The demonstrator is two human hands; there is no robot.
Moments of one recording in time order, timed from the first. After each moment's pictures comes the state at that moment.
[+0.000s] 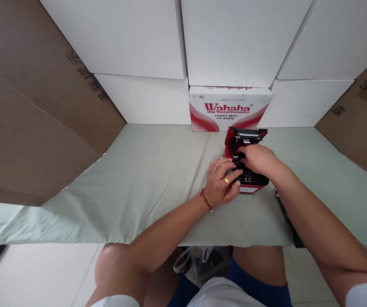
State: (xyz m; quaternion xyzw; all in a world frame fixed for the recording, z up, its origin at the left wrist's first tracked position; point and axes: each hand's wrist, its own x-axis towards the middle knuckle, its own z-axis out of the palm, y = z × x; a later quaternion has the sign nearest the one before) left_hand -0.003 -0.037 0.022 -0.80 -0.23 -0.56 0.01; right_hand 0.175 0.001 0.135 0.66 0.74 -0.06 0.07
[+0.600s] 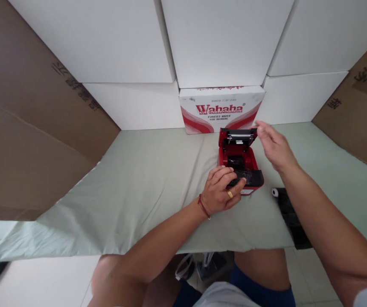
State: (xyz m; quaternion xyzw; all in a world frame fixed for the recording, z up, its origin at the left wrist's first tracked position) left_hand 0.001 -0.045 0.029 -0.83 -0.18 -0.52 0.12; right_hand 0.233 -0.001 0.120 0.58 0.63 -0.13 -0.50
